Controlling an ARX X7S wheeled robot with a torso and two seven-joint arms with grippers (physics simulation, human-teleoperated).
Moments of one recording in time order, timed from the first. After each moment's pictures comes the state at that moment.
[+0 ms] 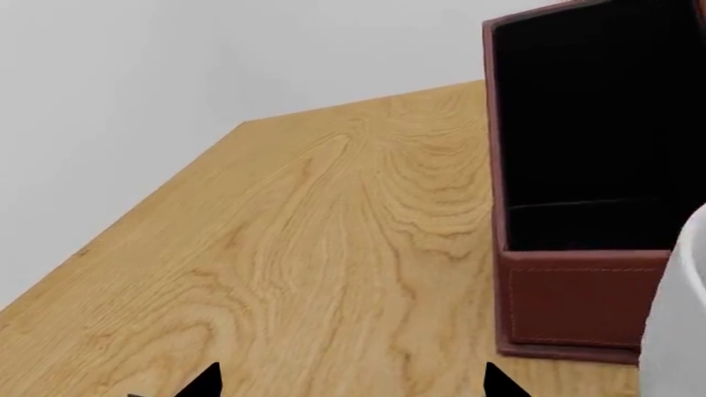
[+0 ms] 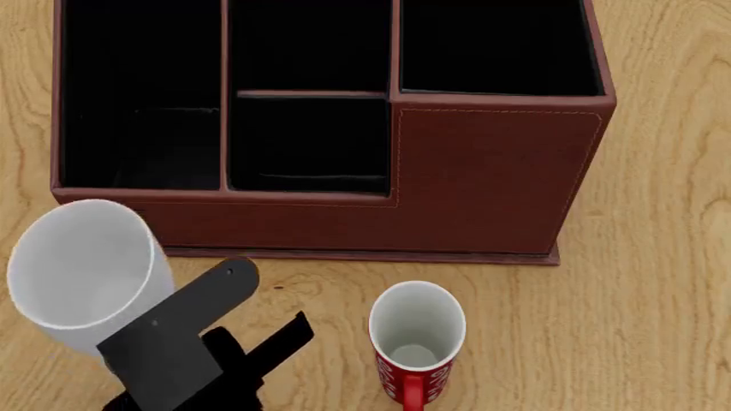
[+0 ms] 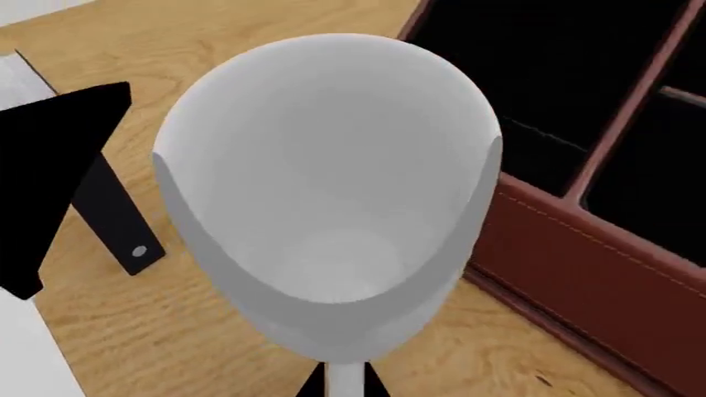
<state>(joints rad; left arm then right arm) -0.08 -0.29 -0.19 0.87 -0.15 -0.94 -0.25 0.72 0.10 -0.73 -0.43 0.69 1.08 0.39</state>
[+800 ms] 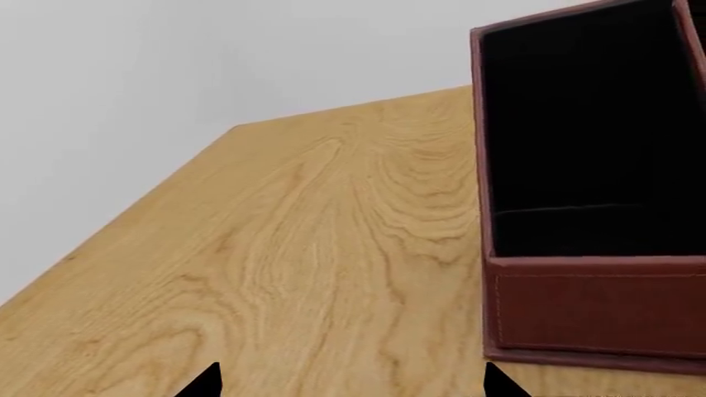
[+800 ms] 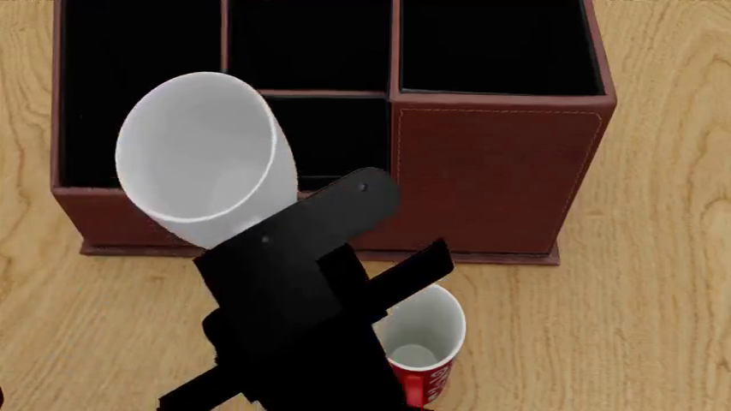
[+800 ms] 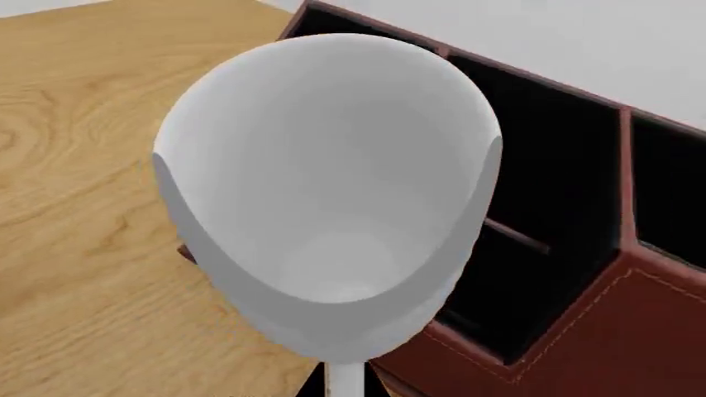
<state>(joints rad) -0.09 -0.30 -0.17 0.88 -0.16 -0.94 -0.26 0.87 0.17 -0.35 -0.70 1.08 1.50 0.74</state>
